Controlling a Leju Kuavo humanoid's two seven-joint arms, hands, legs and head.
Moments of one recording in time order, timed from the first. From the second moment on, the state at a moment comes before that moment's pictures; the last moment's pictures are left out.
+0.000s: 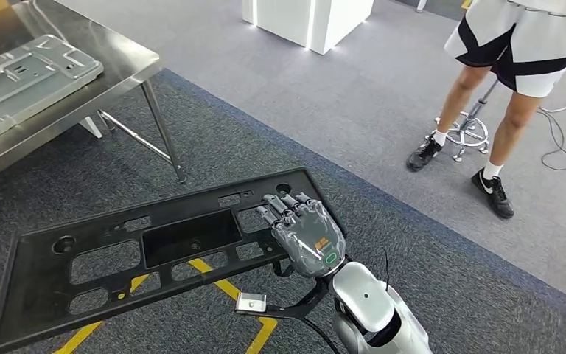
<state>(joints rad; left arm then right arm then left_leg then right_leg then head) -0.08 -0.16 1.36 -0.42 -1.15 -0.08 -0.17 -0.14 0.02 0.45 -1.82 1.50 -0.15 -0.09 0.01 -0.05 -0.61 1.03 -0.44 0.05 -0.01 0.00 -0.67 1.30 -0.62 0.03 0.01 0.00</state>
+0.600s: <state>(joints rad) -0.08 -0.15 1.34 -0.39 -1.14 -0.07 -0.17 -0.12 -0.01 0.46 -1.86 1.49 -0.13 -0.10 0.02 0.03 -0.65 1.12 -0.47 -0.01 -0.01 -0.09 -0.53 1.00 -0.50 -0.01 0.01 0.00</state>
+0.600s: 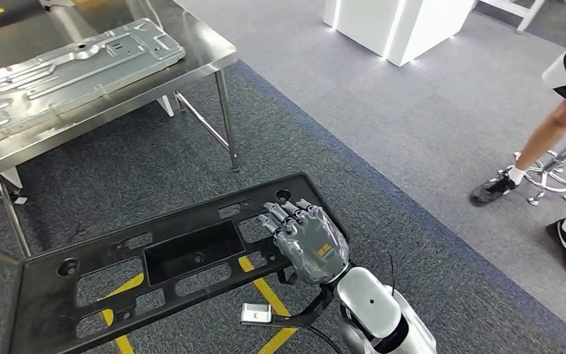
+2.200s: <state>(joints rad) -0.08 -0.15 1.35 -0.39 -1.12 -0.08 -0.11 -0.07 -0.08 0.42 -1.94 1.55 -0.13 -0.06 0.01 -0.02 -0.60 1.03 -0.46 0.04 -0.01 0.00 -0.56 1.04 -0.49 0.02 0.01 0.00</state>
